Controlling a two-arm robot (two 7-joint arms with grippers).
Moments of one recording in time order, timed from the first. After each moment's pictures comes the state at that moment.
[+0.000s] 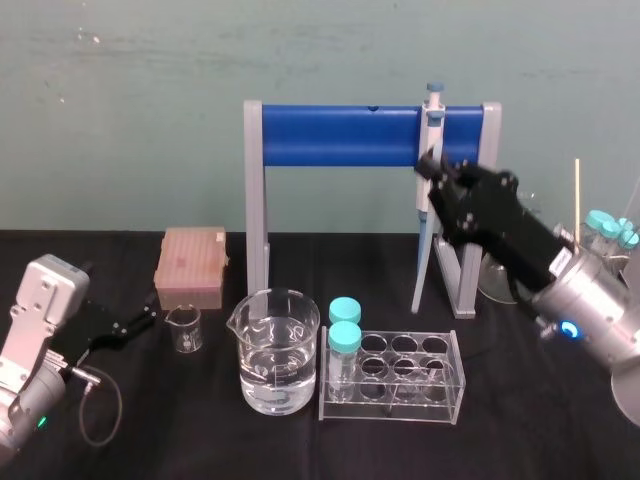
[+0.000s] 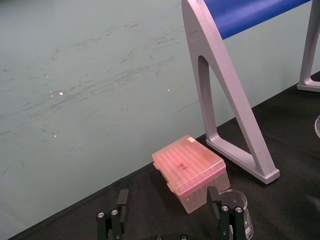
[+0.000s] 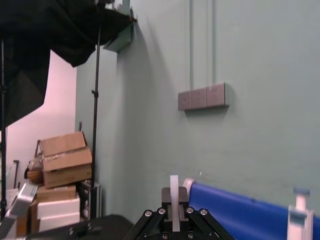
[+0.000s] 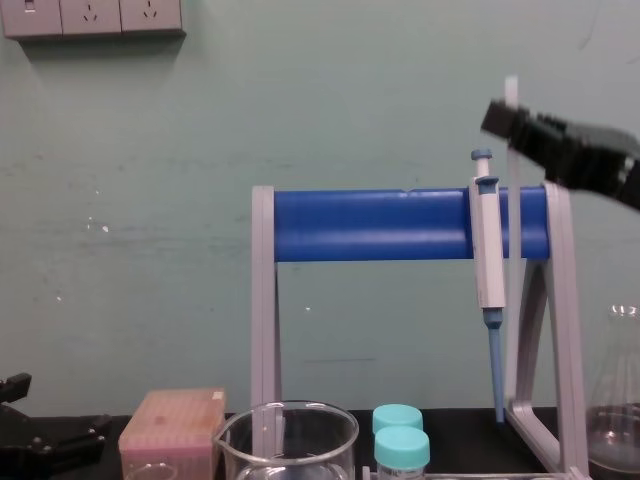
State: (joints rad) left arm -0.20 0.60 0.45 -1.41 -0.25 -0.12 0.03; right arm 0.30 0.41 -0.29 -1.50 0.65 -0.27 0.65
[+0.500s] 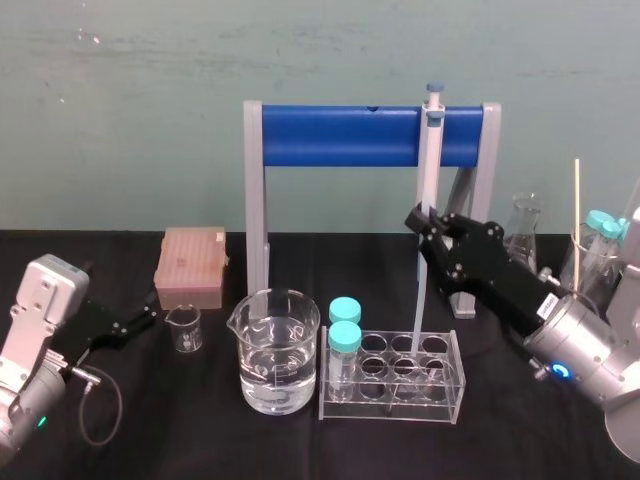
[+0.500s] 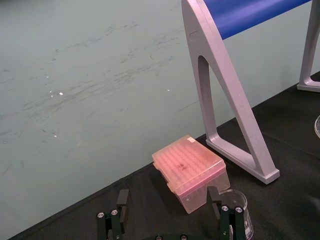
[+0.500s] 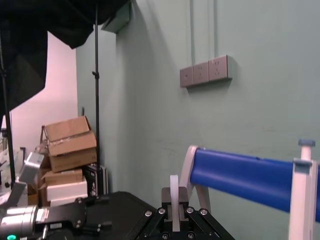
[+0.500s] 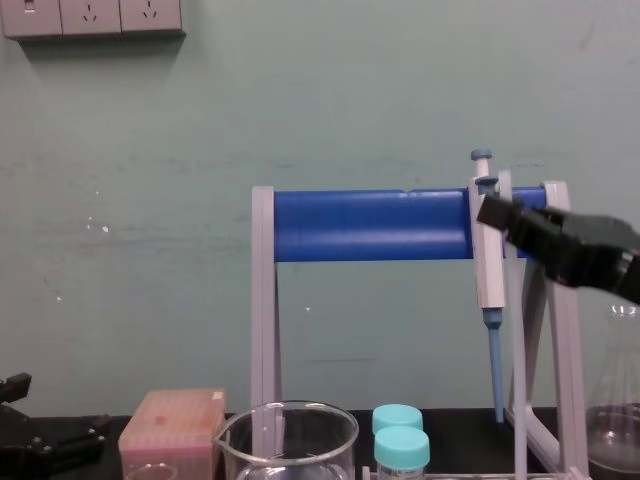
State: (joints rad) left arm -0.20 0.60 0.45 -1.41 -0.25 -0.12 0.03; right arm 0.27 0.42 -0.32 -1.43 0.65 -0.29 0.67
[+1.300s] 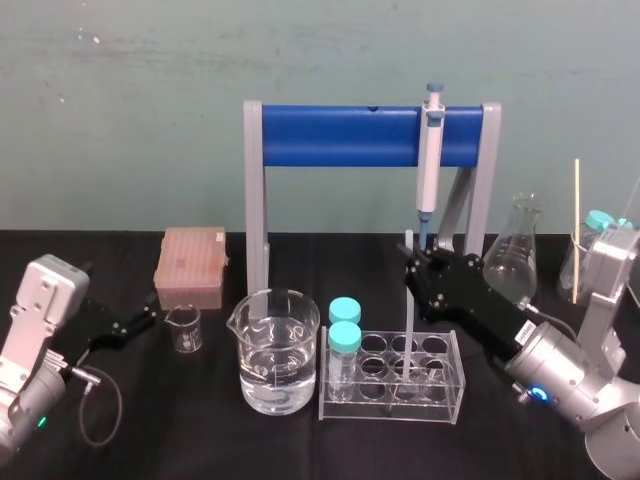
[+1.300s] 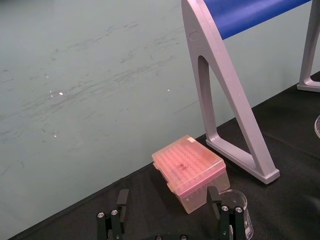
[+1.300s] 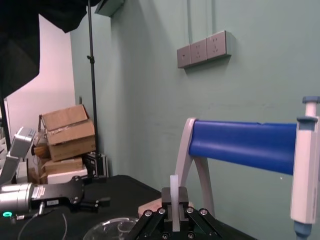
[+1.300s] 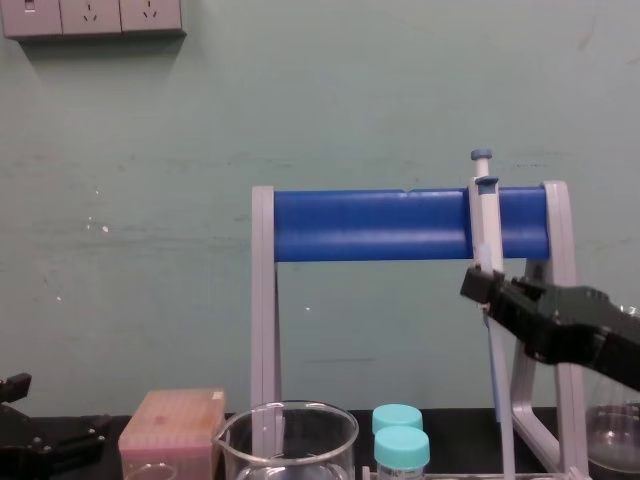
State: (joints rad) left arm -0.20 0.60 0.45 -1.41 -0.25 -0.12 0.03; right arm 0.29 0.38 -0.35 -1.30 0.61 -0.34 0.70
